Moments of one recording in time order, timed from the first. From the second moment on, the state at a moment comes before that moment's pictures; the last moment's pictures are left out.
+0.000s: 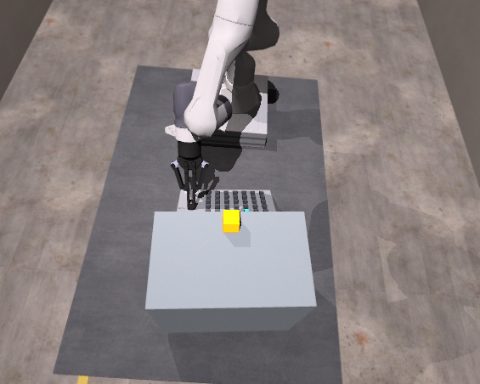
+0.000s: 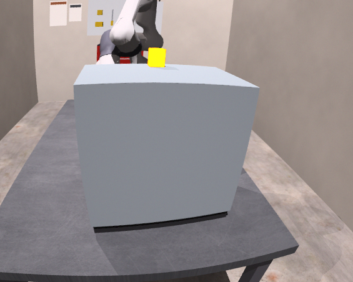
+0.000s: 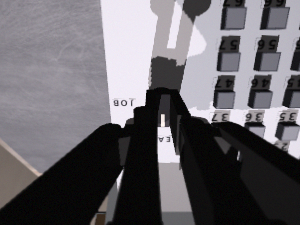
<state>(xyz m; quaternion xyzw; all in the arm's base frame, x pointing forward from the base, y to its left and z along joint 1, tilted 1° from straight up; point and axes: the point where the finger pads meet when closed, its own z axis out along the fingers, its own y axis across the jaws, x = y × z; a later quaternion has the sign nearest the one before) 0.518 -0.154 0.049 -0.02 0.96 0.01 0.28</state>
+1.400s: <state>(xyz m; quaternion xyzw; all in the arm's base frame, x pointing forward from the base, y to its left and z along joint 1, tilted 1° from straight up) 0.518 -0.154 0.049 0.02 0.96 0.02 0.28</state>
